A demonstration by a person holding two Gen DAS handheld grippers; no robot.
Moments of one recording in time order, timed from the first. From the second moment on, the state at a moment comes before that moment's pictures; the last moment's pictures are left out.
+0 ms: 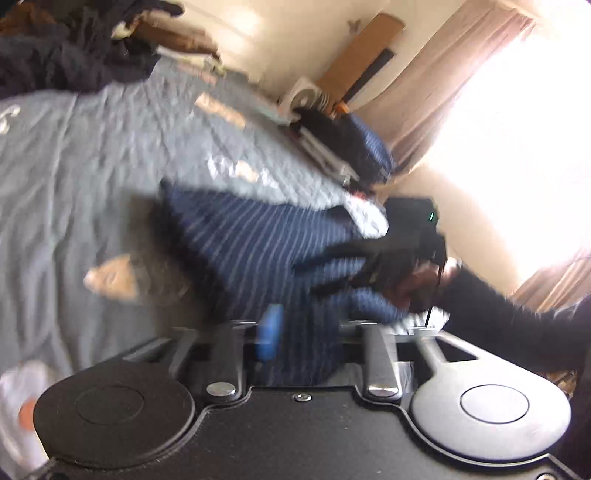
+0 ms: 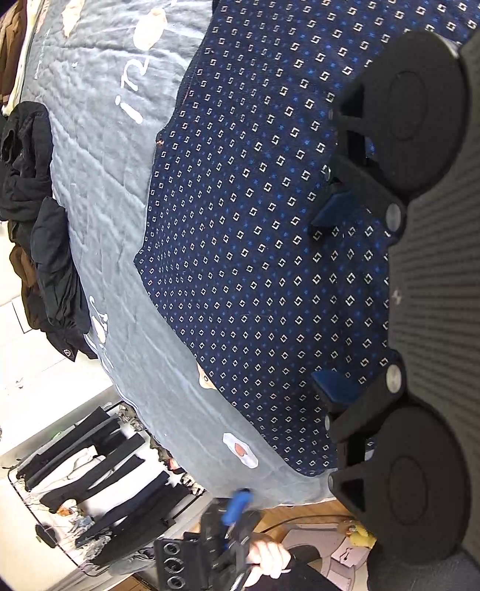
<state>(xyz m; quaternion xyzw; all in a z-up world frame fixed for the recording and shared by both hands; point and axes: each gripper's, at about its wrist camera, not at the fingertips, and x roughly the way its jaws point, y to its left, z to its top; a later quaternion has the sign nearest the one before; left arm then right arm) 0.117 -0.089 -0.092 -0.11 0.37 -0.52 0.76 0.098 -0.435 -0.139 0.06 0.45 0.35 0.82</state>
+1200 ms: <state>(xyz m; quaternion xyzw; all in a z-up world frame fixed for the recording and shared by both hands) 0.208 -0.144 -0.169 -0.16 0.41 -0.37 0.82 0.127 -0.624 -0.150 0.17 0.41 0.16 0.88</state>
